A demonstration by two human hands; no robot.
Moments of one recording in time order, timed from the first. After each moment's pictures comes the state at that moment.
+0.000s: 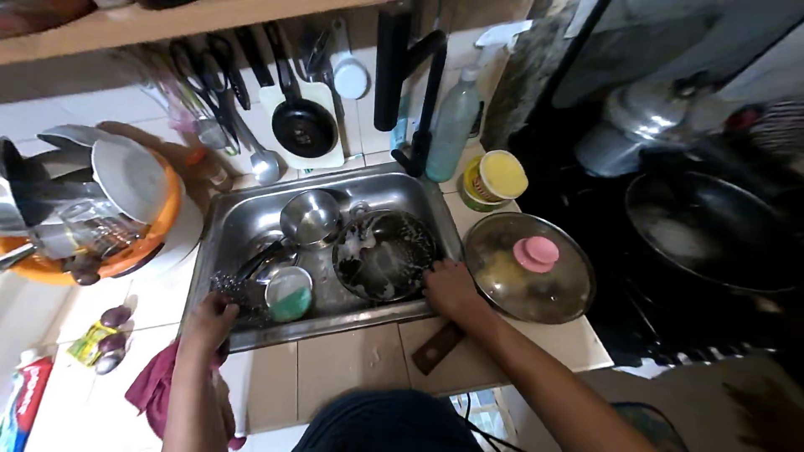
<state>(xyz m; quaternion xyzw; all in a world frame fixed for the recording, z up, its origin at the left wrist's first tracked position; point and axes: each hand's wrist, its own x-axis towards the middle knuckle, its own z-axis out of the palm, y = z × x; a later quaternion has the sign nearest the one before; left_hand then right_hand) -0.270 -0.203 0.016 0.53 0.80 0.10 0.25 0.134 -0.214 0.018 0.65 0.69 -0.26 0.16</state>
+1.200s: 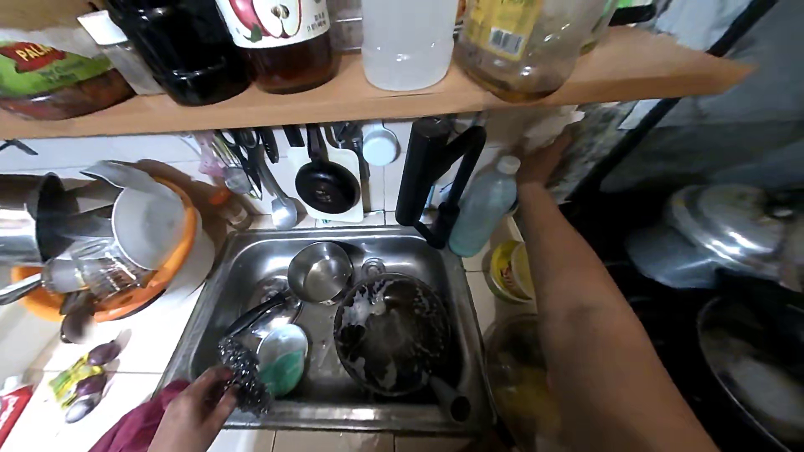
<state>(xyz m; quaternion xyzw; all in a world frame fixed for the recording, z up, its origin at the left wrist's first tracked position) -0.235 -0.233 0.046 0.62 0.72 0.18 0.25 0.291 0.108 0.092 0.69 0.43 -0.09 -0.57</state>
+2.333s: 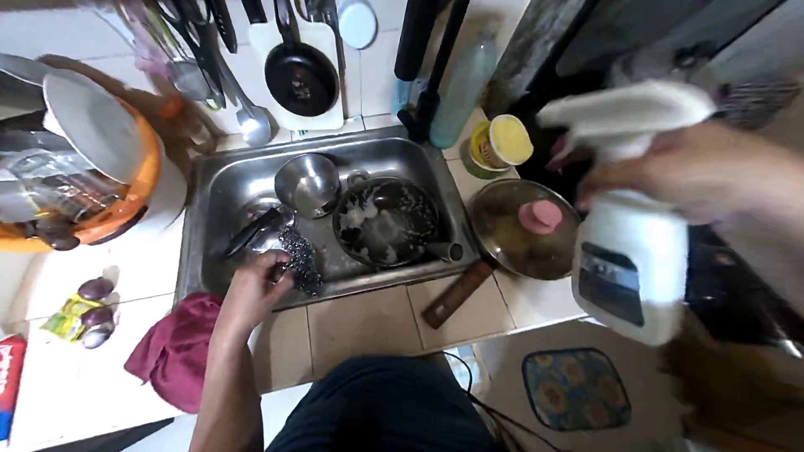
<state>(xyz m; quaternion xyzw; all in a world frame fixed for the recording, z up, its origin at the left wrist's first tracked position) -0.238 -0.224 0.010 0.78 0.51 0.27 0.23 0.208 -0.258 0.199 0.73 0.55 -0.29 -0.28</state>
